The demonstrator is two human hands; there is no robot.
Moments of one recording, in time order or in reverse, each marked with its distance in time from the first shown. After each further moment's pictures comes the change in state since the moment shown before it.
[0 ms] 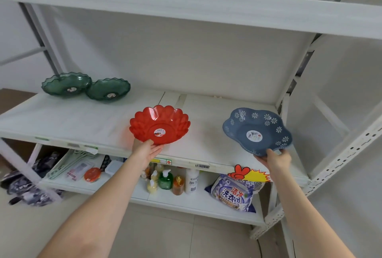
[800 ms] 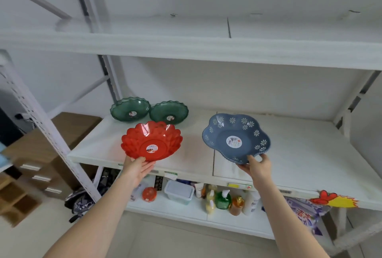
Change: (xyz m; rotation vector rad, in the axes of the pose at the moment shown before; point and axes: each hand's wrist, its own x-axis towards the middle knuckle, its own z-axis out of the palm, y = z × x) left_hand 0.013 0.196 -0.282 0.046 0.139 0.082; right_hand -0.199 0.056 0.292 0.053 -0.212 0.025
